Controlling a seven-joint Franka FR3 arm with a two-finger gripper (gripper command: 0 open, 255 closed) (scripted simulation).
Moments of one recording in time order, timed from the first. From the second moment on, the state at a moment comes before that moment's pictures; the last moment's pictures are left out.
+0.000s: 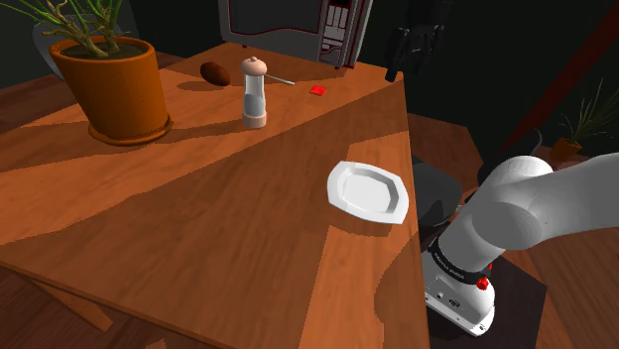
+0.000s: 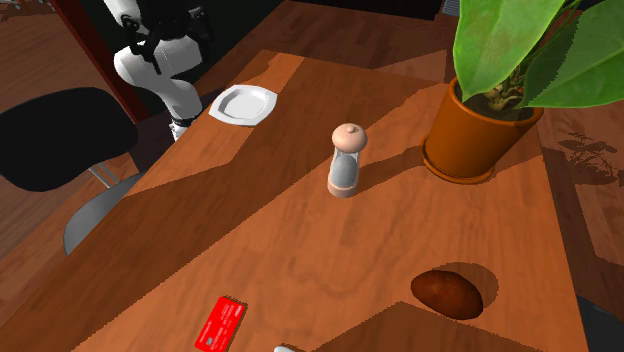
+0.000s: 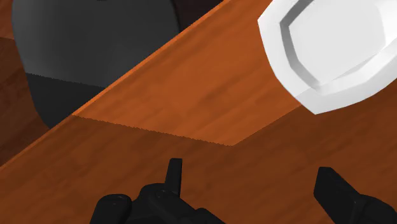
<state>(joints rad) 0.02 -0.75 -0.01 -2.28 -0.09 1.54 0.15</state>
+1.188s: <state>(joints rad) 0.06 -0.20 0.10 -1.89 0.05 1.71 0.39</state>
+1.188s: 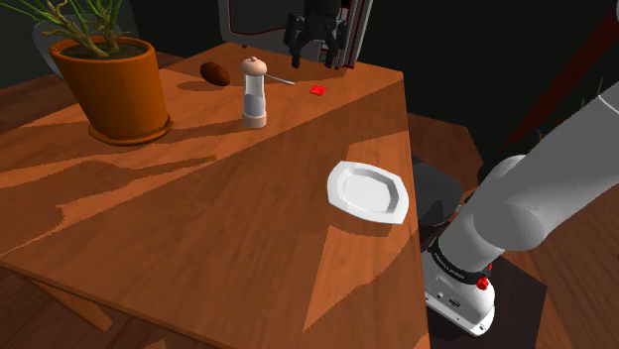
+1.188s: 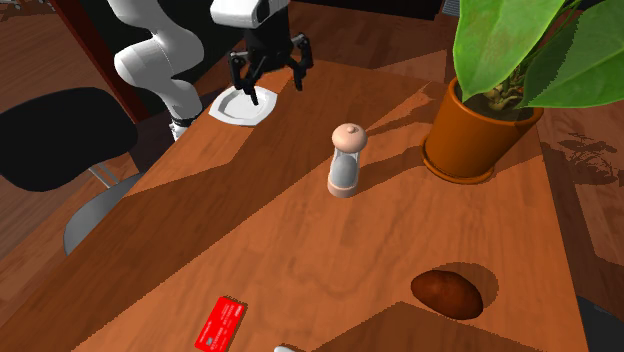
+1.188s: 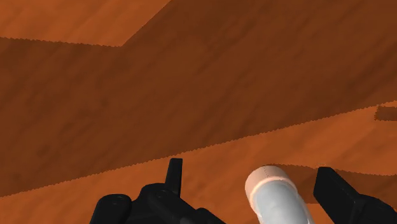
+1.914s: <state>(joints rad) 0.09 0.22 0.13 -1.42 0.08 1.67 0.52</state>
